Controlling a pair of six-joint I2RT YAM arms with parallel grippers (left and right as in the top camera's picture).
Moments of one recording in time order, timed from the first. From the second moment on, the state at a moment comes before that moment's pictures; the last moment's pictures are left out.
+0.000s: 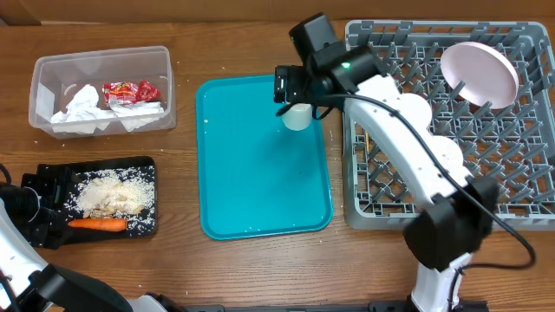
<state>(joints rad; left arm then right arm) 0.85 1.55 1.37 -1.35 0.27 -0.58 0.50 2.02 1.95 -1.03 0.06 0.55</state>
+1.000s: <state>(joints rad) 0.85 1.55 1.37 -1.35 0.27 -0.58 0.49 2.27 1.94 -0.89 0.06 0.51</state>
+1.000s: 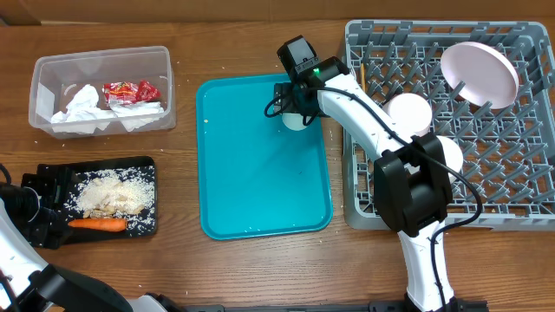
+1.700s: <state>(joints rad) 0.85 1.55 1.37 -1.35 0.27 -0.58 0.48 2.27 2.02 -1.04 0.07 0.51</state>
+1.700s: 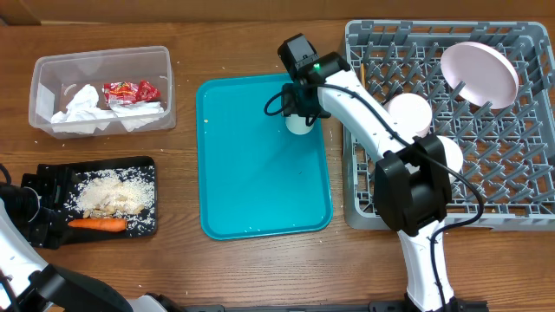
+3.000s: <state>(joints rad) 0.85 1.55 1.37 -1.35 0.27 -0.58 -0.10 2.19 2.27 -1.08 0.03 0.41</state>
